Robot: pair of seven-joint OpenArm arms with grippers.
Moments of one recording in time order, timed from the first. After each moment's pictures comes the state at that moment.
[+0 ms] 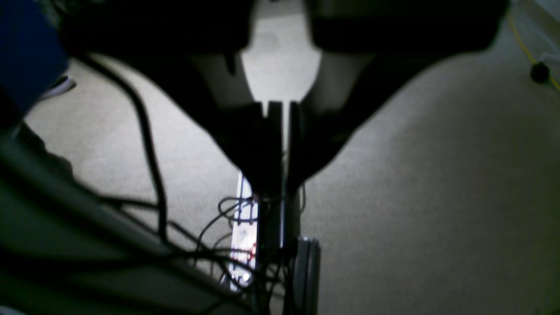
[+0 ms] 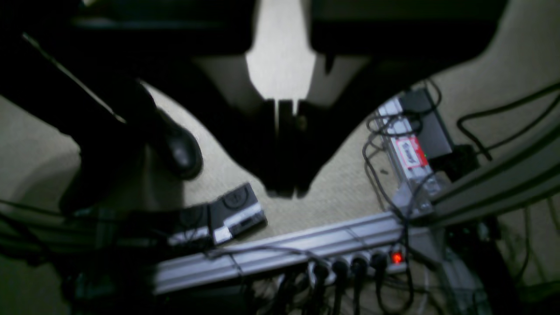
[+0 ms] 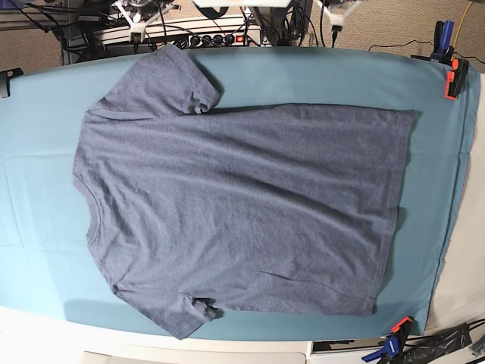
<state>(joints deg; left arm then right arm) 19.7 -5.0 12.2 32.0 -14.3 -4.9 7.1 -18.2 6.1 28.6 31.4 -16.6 9.2 5.0</state>
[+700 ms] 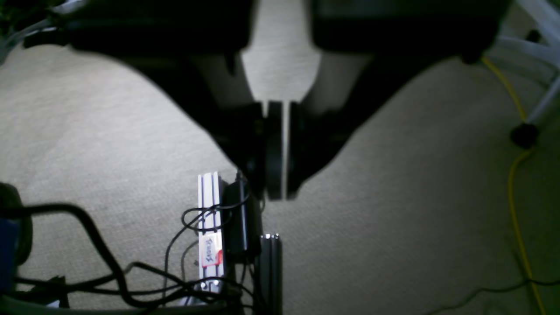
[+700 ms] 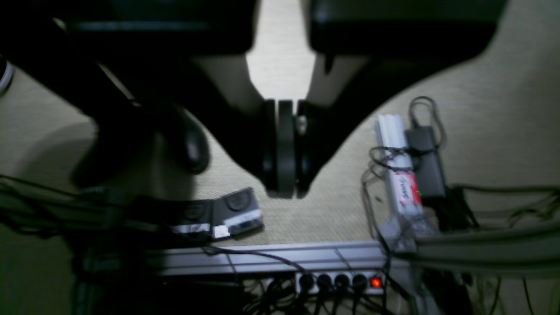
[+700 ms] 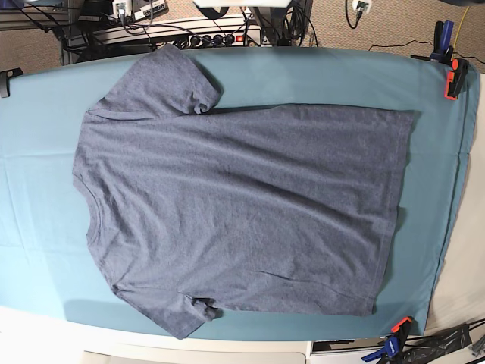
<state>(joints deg) 41.3 -17.2 12.3 63.2 -12.3 -4.8 7.3 -39.5 8.0 28.4 58.0 -13.9 22.4 4.9</state>
